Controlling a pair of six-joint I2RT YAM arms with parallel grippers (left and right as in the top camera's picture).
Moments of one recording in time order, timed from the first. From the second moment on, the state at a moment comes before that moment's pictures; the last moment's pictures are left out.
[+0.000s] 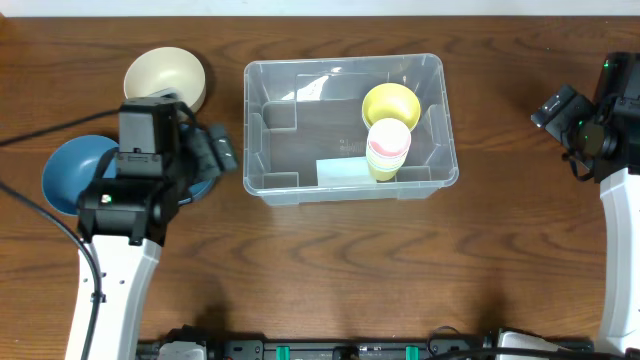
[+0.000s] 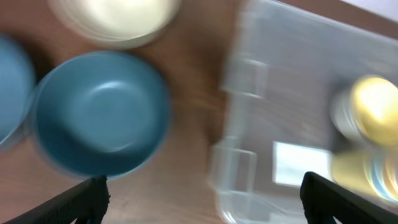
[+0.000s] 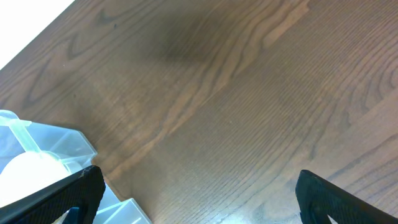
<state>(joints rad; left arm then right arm) -0.07 1.17 1.20 -0.93 -0.04 -0.44 -0.20 1.41 1.44 -1.01 0.17 0.56</state>
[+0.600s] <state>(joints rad) 0.08 1.51 1.20 -1.01 -0.09 -1.06 -0.20 1.41 1.44 -1.01 0.17 0.56</state>
